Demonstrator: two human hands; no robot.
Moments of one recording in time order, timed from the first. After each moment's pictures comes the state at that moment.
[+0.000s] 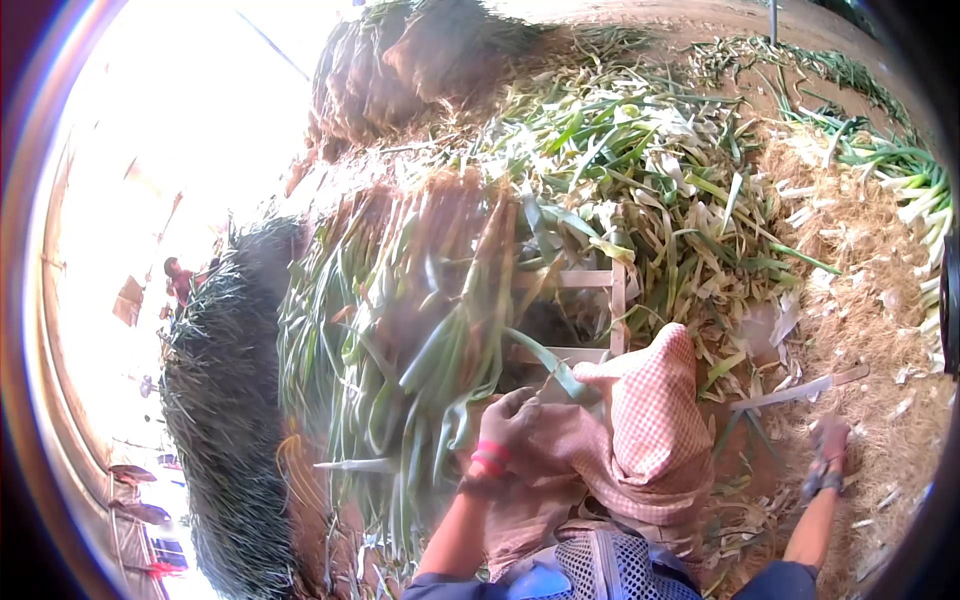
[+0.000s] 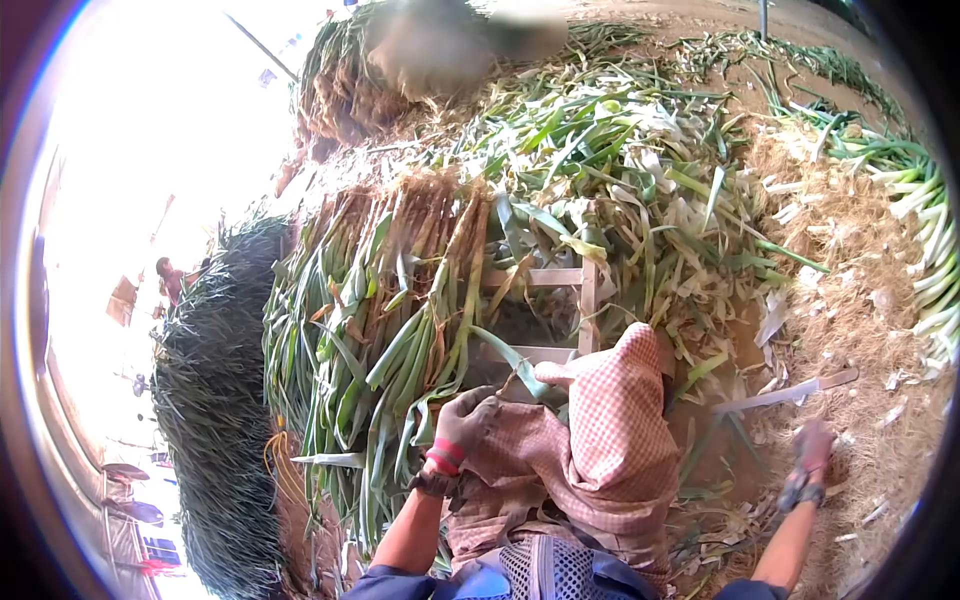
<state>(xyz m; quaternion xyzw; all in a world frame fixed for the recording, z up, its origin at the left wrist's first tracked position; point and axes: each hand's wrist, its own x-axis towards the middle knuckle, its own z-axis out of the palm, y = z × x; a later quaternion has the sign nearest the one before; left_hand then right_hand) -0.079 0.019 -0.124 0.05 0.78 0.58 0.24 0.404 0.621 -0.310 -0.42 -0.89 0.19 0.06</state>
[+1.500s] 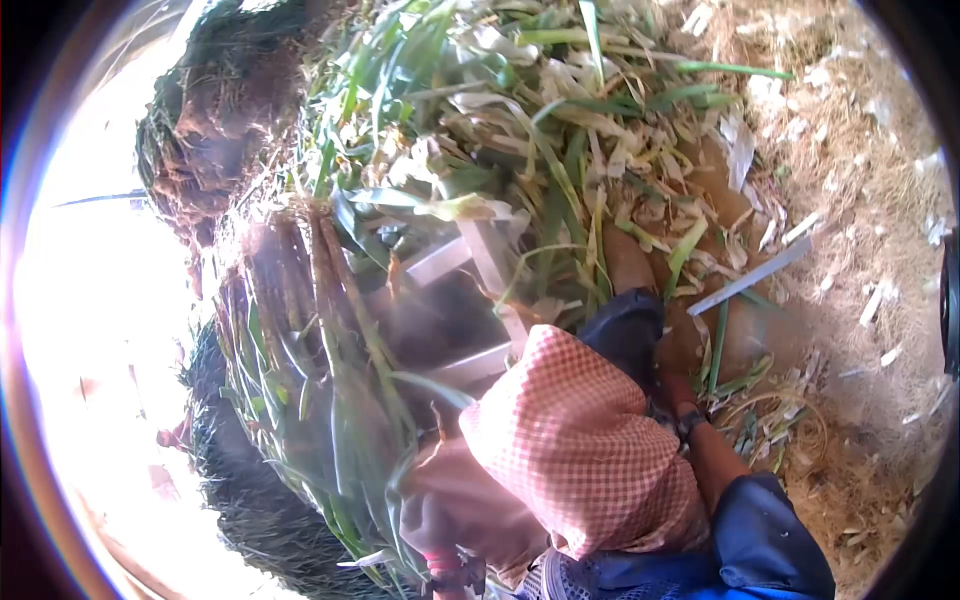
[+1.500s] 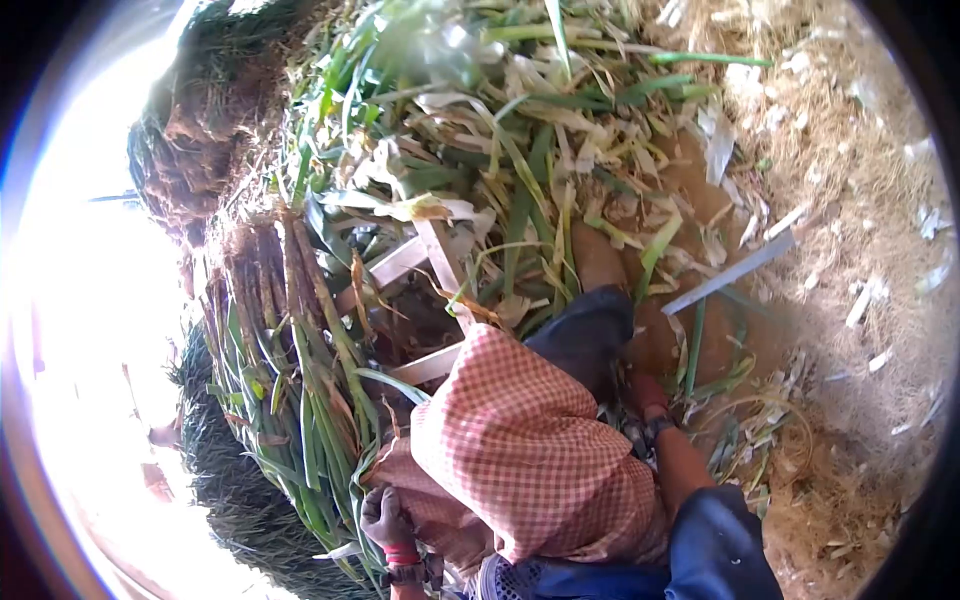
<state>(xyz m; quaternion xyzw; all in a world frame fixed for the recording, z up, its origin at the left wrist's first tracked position) -0.052 -0.040 -0.138 -0.08 0.86 0.50 0.05 0.207 0.298 -0.460 -0.47 -0.71 0.46 -0.23</state>
